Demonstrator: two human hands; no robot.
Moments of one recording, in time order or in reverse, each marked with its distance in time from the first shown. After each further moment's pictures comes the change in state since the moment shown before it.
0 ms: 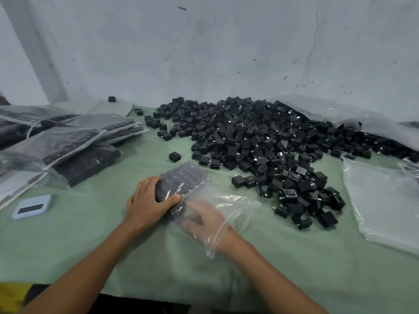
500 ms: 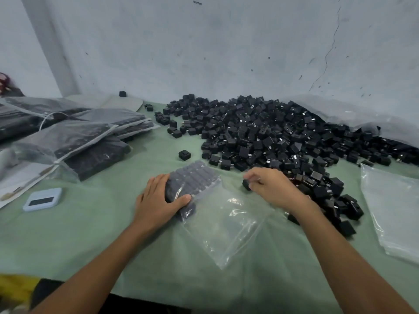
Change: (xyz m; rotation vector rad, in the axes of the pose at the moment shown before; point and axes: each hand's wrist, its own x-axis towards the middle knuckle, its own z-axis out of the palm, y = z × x) left_hand -0.003 -0.001 0.004 -0.019 -0.003 -0.014; right_hand 0.024 0.029 -0.135 -0.422 0.041 0.327
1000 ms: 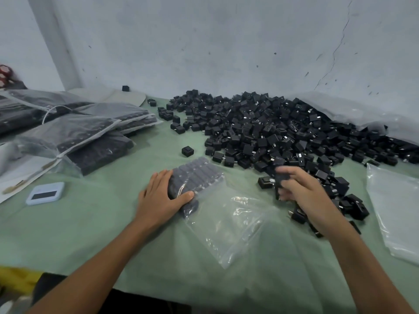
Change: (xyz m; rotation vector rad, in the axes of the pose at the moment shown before) left_hand 0.001 -0.003 0.001 0.005 0.001 -0.002; right_hand -0.050 0.021 -0.012 0.621 0.224 0.148
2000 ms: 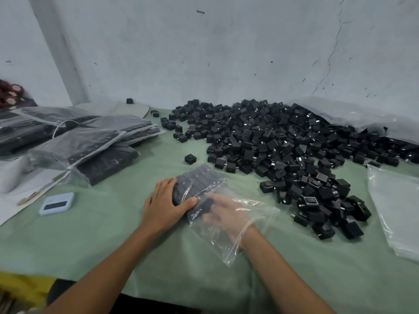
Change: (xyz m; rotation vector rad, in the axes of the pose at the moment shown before) left_hand -0.004 0.009 -0.008 0.008 -0.063 -0.023; right_hand -0.001 0.004 0.162 0.639 -0.396 0.261
